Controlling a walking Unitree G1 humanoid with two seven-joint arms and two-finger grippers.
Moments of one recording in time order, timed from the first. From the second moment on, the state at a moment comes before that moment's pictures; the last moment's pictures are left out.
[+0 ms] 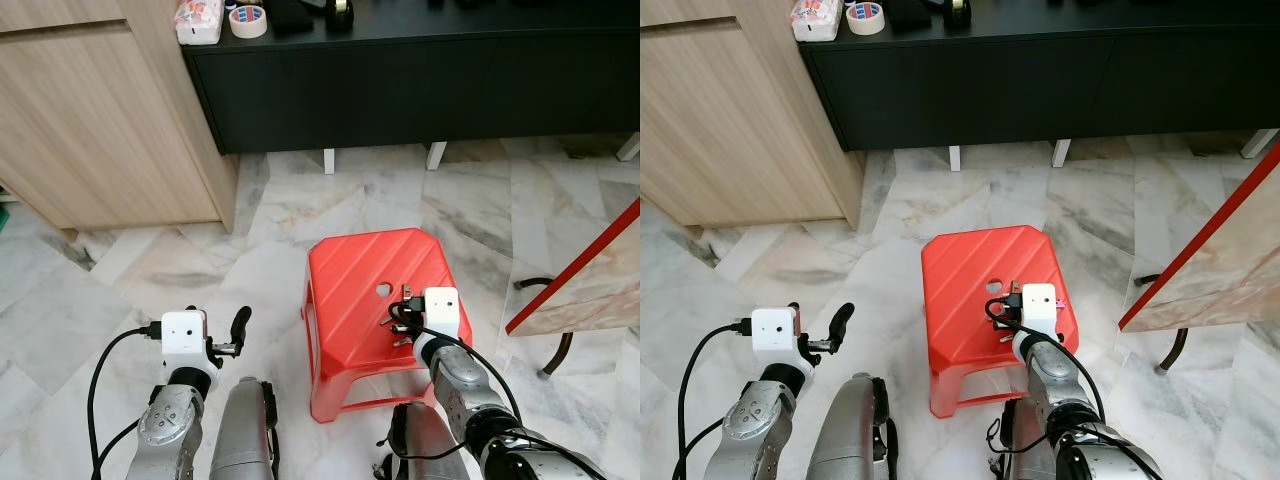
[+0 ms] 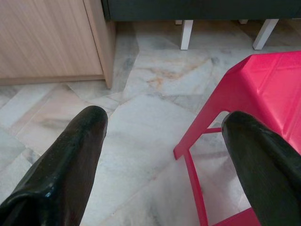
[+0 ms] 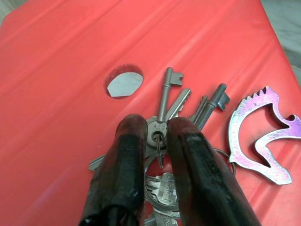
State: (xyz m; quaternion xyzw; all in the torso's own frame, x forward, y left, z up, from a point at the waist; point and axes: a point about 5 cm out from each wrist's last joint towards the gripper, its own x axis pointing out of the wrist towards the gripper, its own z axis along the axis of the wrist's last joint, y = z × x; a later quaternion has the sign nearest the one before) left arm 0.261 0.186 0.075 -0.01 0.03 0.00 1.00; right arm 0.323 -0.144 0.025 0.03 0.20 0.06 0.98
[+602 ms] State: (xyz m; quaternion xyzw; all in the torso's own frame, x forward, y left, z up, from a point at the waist) left arm 0.261 0.186 0.074 -0.01 0.04 0.00 1.00; right arm 0.323 -0.139 0.023 -0.02 0.21 0.08 0.97
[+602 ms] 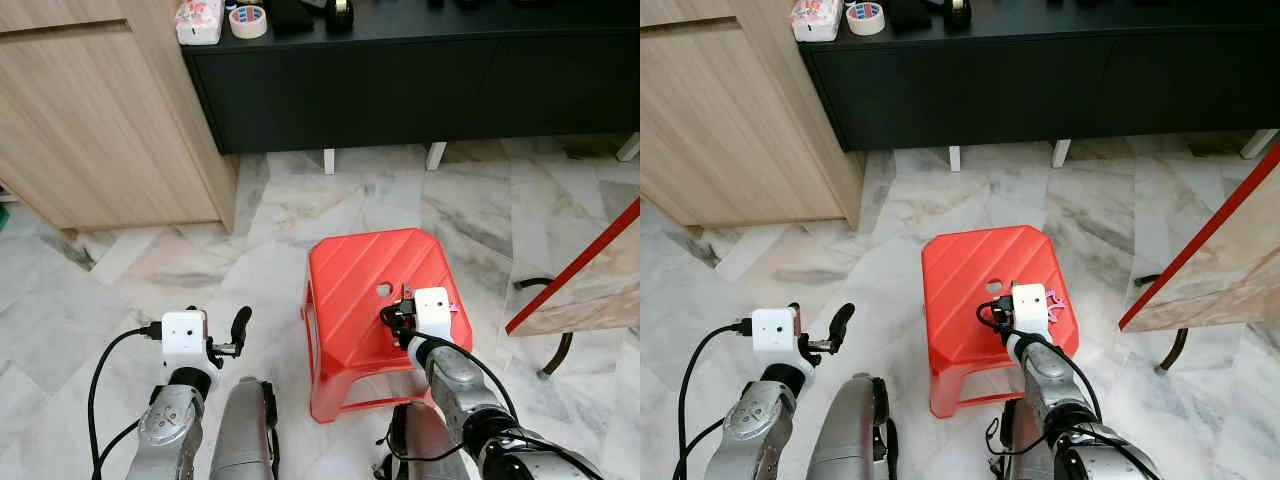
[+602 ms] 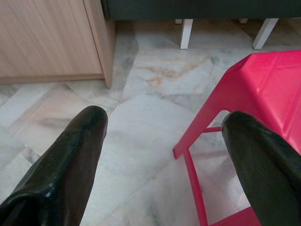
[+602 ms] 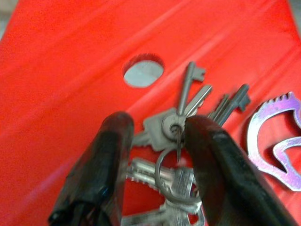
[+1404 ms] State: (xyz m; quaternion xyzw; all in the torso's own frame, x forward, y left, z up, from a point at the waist) left arm 0.260 0.186 0.069 -0.01 0.05 0.00 1.00; right arm 0.322 -0.142 0.022 -0.04 0.22 0.06 0.97
